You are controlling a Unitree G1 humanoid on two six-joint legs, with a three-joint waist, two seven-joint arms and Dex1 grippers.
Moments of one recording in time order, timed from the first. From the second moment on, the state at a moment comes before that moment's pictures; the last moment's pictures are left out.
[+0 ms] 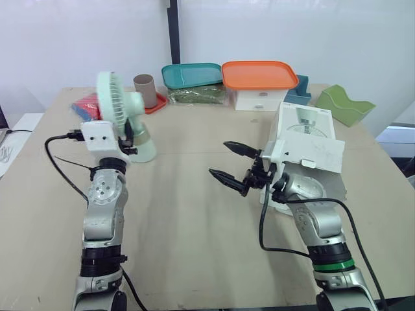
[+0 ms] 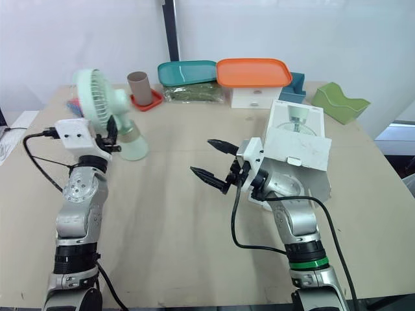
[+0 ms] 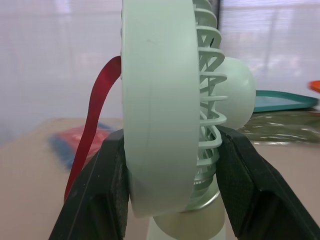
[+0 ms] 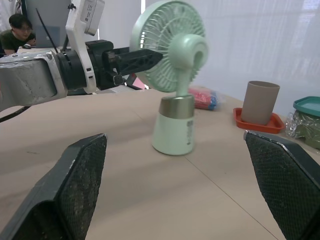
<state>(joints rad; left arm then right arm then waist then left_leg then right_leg) -0.38 0.15 0.15 -0.21 -0.12 0.21 -0.04 -0.41 -0.37 0.04 -0.08 0.43 0.13 0.92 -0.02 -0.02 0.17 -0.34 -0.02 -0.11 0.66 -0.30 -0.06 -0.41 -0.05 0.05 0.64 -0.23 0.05</state>
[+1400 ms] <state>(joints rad) -0.34 0.33 -0.05 -0.35 -0.47 0.35 -0.66 -0.33 -0.39 0.03 -0.57 0.51 0.79 0.44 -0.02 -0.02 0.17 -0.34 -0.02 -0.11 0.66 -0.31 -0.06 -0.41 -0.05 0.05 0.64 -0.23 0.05</state>
